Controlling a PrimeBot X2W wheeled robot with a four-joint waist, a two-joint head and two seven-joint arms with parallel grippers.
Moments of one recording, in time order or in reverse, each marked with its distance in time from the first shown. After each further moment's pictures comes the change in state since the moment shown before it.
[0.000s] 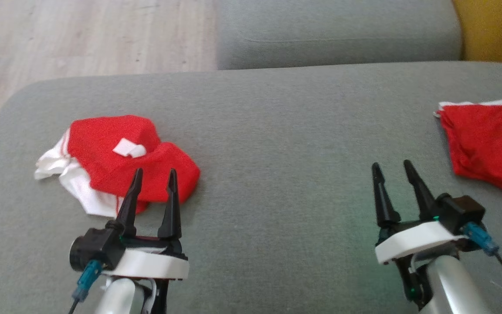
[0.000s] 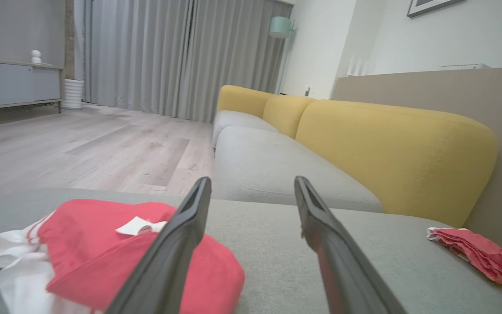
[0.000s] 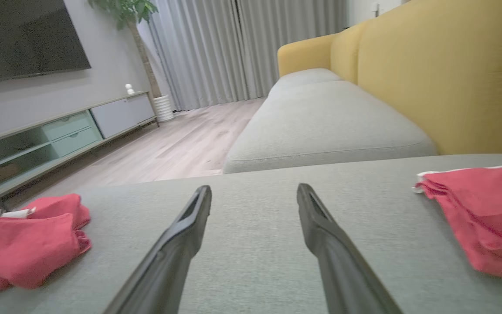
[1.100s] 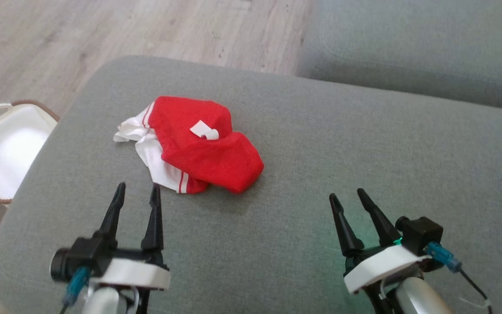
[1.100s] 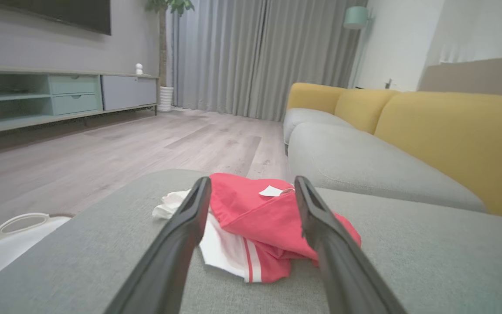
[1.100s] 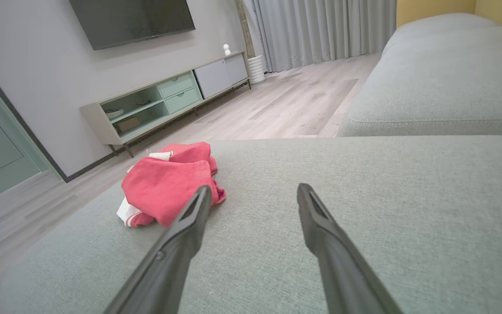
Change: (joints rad) left arm 0.034 0.020 0.085 0.060 0.080 -0.033 0.000; right arm 0.040 0.000 0.208 0.043 0.120 0.000 -0.013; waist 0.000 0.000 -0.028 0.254
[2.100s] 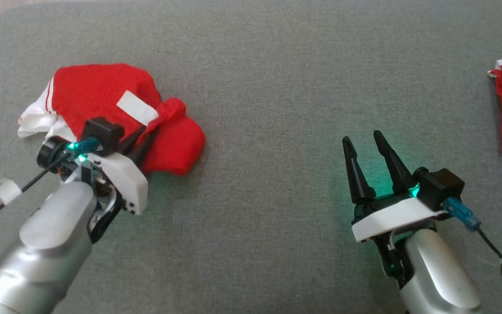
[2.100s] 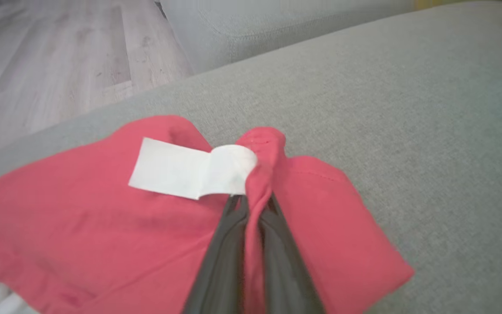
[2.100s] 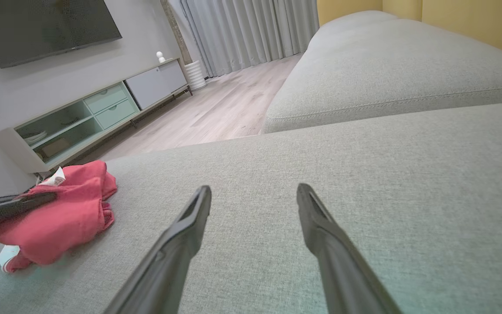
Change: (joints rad) left arm -0.623 0.356 -0.676 0.336 -0.405 -0.043 0.307; right arm -0.147 -0.002 -0.070 -0.052 -0.052 0.000 0.000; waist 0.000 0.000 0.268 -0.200
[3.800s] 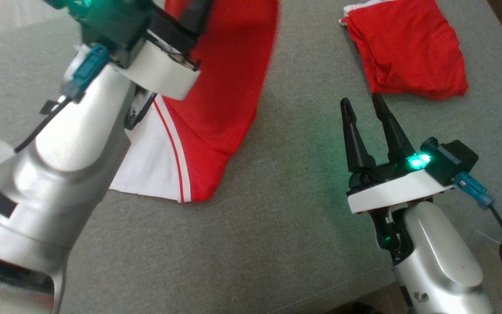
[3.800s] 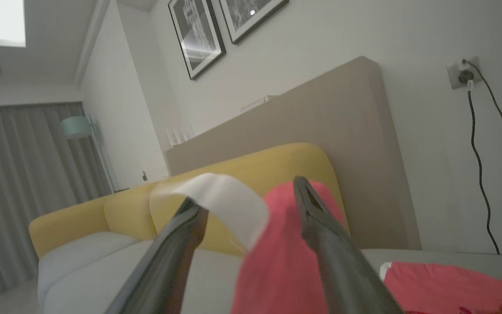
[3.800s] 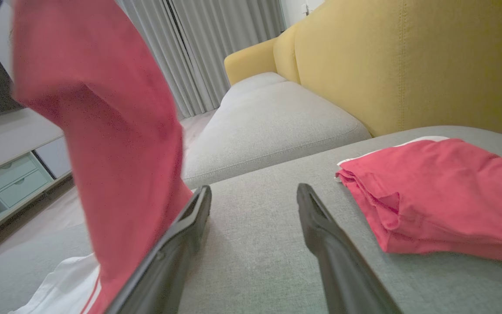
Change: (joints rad) left arm -0.312 -0.164 0.191 -0.267 0.358 0.073 -0.290; right arm -0.081 0.000 0.040 -0.081 0.116 0.000 -0.009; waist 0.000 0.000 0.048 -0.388
